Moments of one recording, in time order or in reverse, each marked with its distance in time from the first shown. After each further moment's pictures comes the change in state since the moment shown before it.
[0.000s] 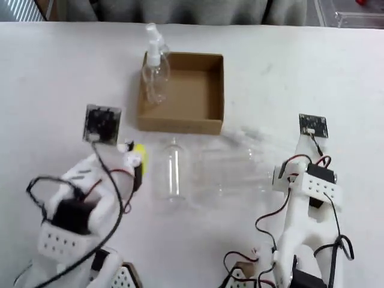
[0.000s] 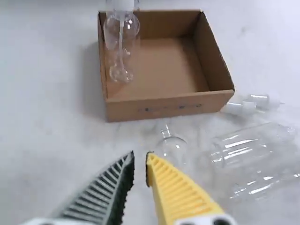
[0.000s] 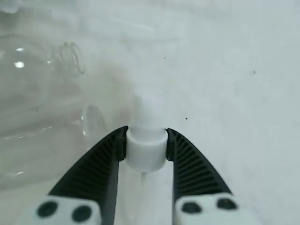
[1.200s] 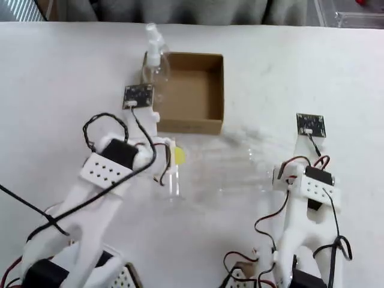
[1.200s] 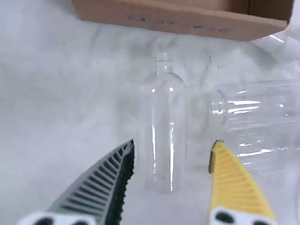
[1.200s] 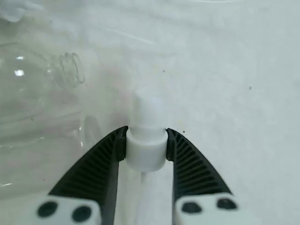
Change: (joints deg) left arm 5.5 33.6 -15.5 6.3 18.3; right arm 0.0 0.0 2.3 -5.5 2.2
